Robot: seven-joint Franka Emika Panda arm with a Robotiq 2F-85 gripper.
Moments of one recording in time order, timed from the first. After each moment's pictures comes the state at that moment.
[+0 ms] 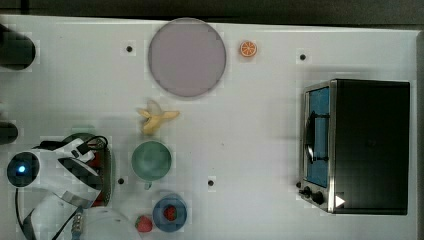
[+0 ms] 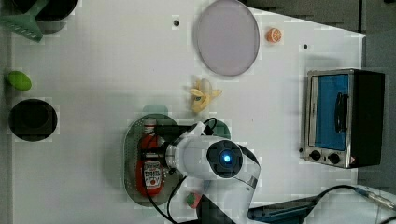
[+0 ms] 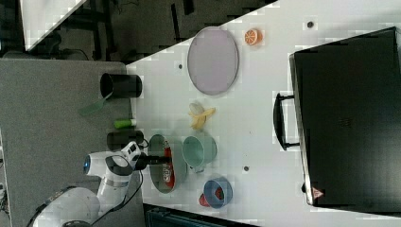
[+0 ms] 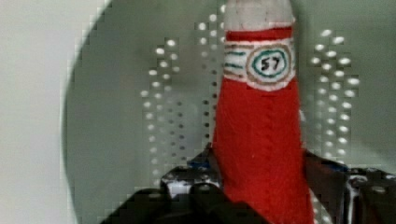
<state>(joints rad) 0.10 0.59 0.65 -2.15 -0.43 0.94 0.32</state>
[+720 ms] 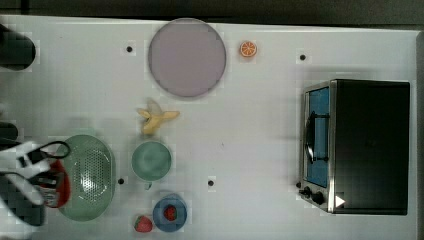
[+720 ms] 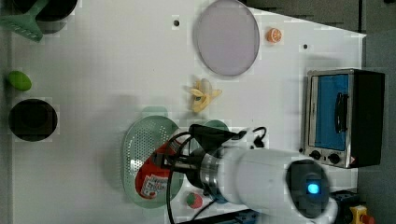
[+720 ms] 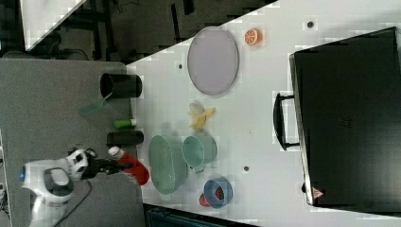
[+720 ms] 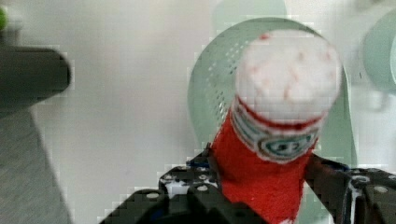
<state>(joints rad) -0.02 0.23 0.85 -2.03 -0.06 0.60 0.28</state>
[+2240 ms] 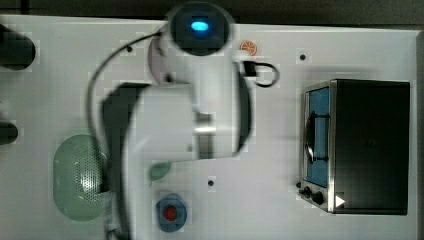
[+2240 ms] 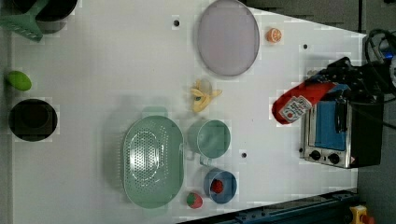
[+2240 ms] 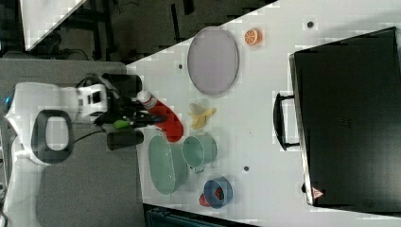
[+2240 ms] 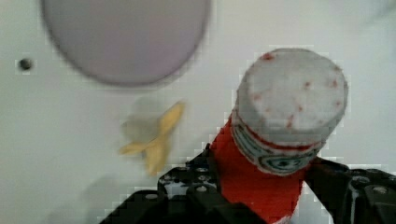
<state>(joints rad) -0.39 0.14 0.47 -1.81 -0.02 0.24 -0.06</state>
